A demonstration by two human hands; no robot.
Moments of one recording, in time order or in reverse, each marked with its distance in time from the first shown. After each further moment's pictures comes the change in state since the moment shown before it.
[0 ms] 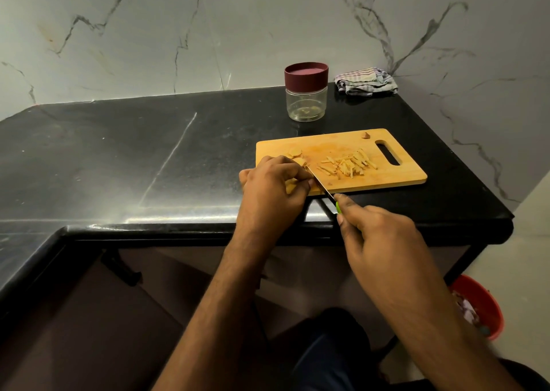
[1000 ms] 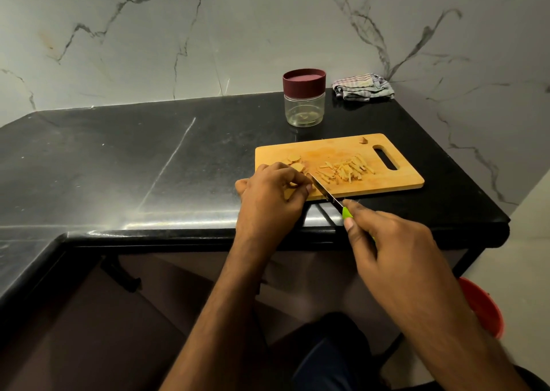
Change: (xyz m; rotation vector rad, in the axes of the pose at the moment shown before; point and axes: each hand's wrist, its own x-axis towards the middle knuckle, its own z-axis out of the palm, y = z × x) left_hand -0.002 0.003 -0.001 -0.013 -0.011 -0.060; right_hand -0.005 0.008 -0.009 0.017 0.032 -0.031
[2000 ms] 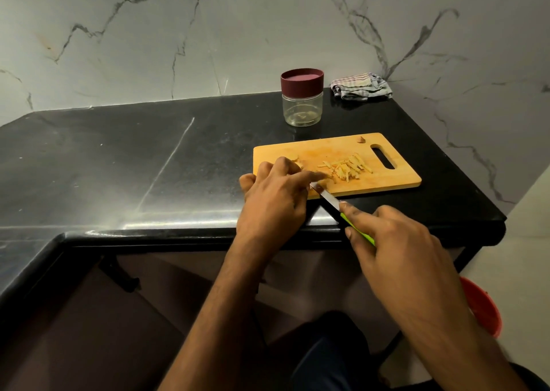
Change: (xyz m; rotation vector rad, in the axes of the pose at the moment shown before) left_hand 0.000 0.004 0.002 0.274 -0.153 0.141; right_hand -0.001 0.002 -0.004 -0.175 -0.058 0.059
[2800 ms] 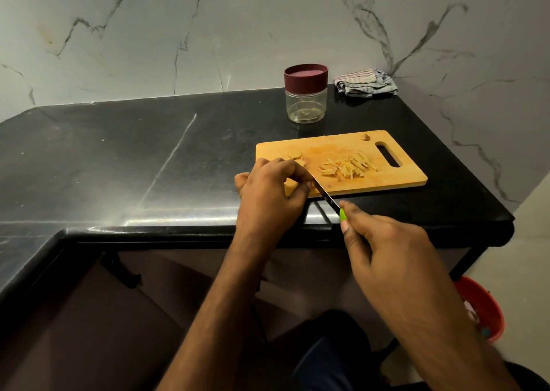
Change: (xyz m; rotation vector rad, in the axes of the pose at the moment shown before) left_hand 0.002 -0.007 -0.001 -0.252 0.134 -0.135; right_hand -0.003 -0.014 0.001 0.196 0.051 -0.047
